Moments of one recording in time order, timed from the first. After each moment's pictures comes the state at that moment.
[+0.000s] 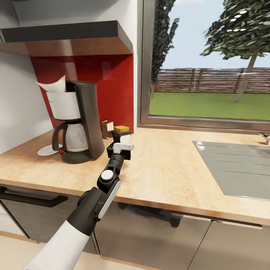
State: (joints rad) left arm -0.71 -0.13 -0.45 -1.30 0.10 0.25 0.34; right arm -0.29 -0.38 0.34 0.05 -0.21 -0.07 0.56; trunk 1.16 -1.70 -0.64
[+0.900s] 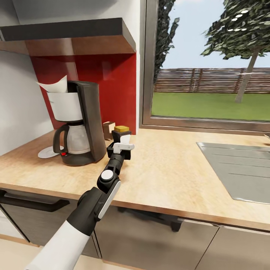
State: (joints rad) left arm -0.71 -0.13 -0.45 -1.31 0.10 0.25 0.34; right arm -0.29 -0.38 0.34 0.05 -0.21 -0.07 0.56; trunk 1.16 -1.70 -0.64
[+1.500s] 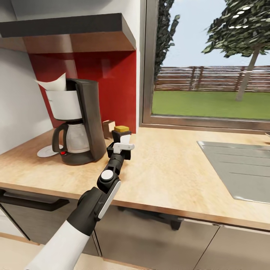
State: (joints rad) left arm -0.71 -0.13 -0.45 -1.31 0.10 0.25 0.34; right arm -0.29 -0.38 0.34 0.05 -0.21 -0.07 0.56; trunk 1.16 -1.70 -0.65
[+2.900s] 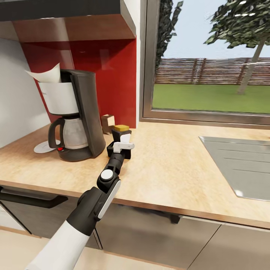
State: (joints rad) left arm -0.71 -0.13 -0.45 -1.32 0.10 0.25 0.34; right arm -0.29 -0.38 0.34 0.05 -0.21 -0.07 0.56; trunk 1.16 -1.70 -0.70
